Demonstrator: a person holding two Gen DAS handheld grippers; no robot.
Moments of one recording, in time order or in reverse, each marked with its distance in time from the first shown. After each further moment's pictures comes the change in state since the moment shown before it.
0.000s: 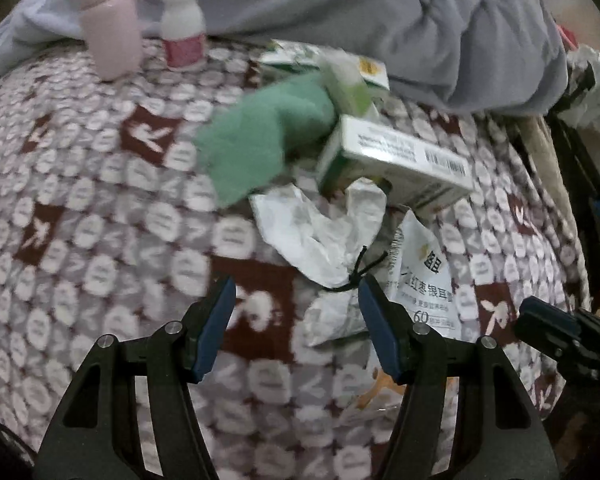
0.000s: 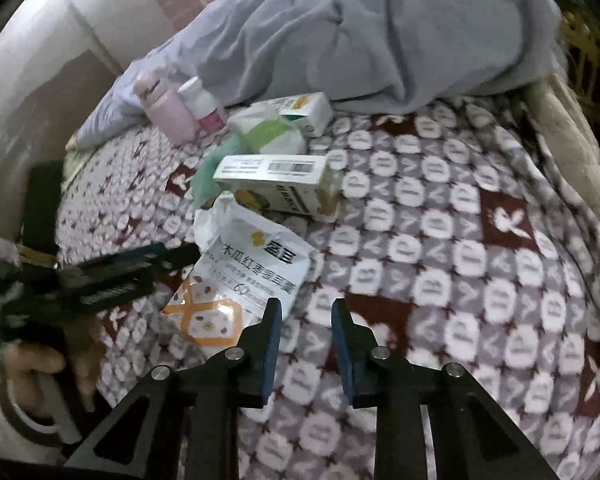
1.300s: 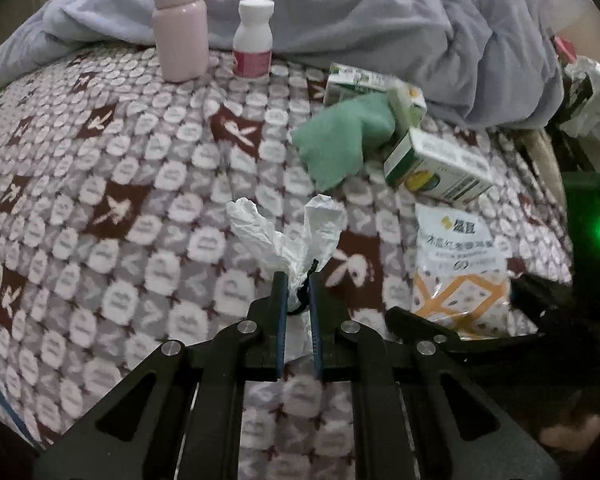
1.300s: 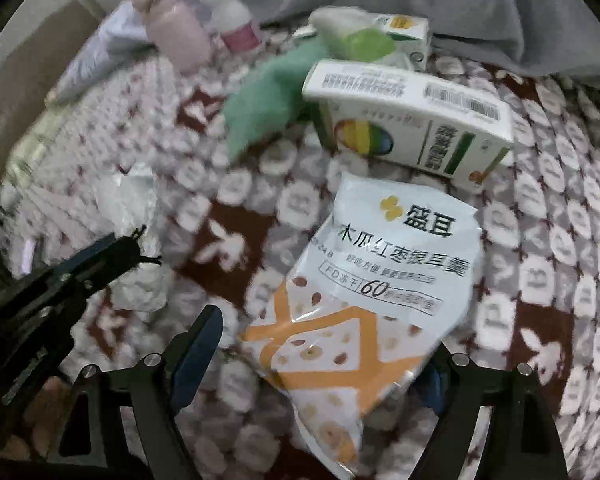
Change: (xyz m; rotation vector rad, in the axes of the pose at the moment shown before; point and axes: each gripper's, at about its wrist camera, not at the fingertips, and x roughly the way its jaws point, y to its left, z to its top) left arm -0.038 0.063 -0.032 -0.013 -0.085 0.035; right arm 0.109 0.106 0.012 -0.141 0.173 -0.134
